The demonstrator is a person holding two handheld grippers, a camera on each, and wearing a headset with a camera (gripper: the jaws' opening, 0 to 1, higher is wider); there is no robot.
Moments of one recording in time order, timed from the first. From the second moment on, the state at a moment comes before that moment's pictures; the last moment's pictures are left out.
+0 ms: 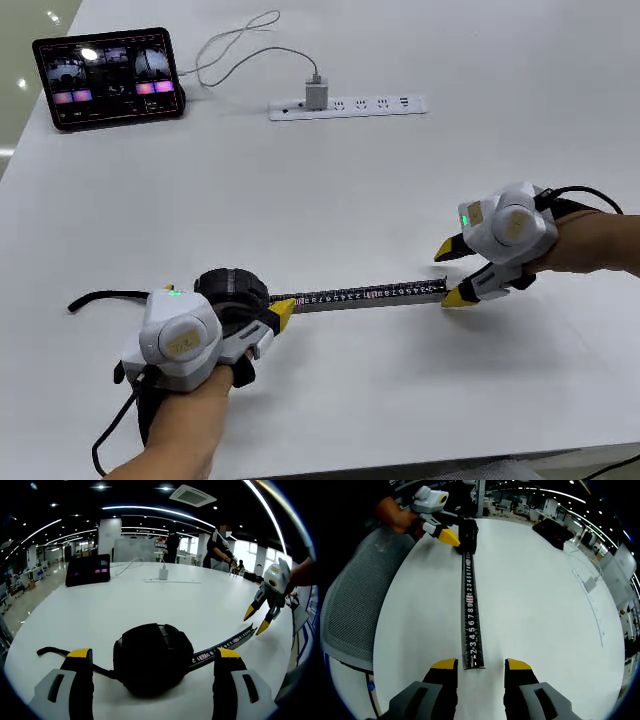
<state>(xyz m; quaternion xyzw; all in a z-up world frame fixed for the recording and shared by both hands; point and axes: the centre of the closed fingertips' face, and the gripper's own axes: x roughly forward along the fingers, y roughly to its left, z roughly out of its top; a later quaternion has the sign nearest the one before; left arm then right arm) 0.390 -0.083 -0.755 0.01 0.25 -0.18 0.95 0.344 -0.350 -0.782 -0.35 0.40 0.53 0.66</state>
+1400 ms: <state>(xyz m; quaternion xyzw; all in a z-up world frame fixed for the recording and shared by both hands) 0.396 -0.091 -0.755 -0.02 0.27 -0.19 0.94 0.330 -0.347 -0.791 -0.35 0.42 0.53 0.64</state>
